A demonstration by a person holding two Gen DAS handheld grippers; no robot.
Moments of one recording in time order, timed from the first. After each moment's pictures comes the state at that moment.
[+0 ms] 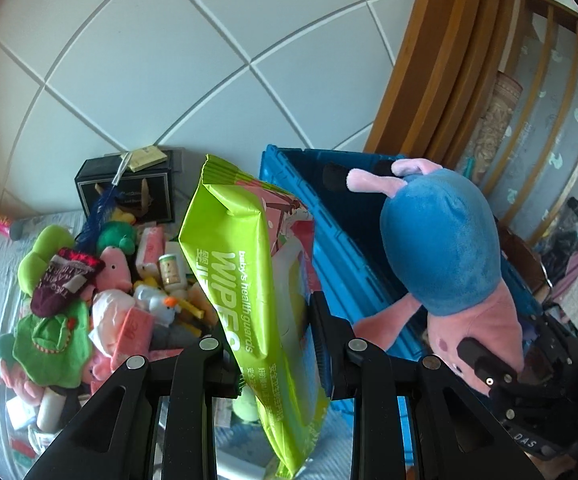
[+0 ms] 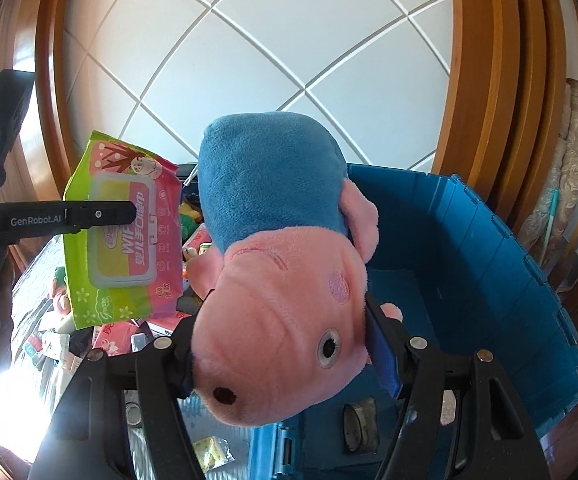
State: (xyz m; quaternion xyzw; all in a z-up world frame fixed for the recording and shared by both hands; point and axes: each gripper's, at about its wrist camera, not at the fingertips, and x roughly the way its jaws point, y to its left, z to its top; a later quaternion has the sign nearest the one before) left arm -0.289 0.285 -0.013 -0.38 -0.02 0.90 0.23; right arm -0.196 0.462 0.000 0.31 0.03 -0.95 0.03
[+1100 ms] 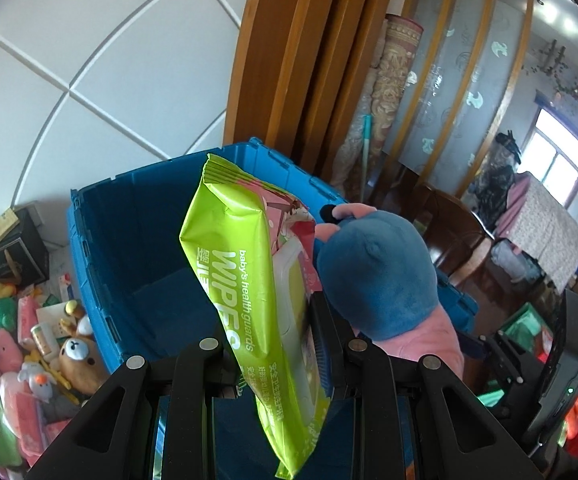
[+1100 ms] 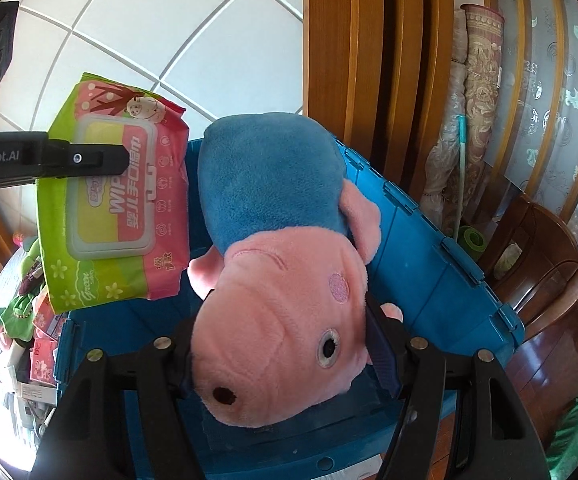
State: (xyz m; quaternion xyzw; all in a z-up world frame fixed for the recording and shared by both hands) left arm -0.293 0.525 0.014 -0.38 0.04 0.84 0.38; right arm -0.167 0.641 -0.007 0.35 -0.04 -0.93 -0.12
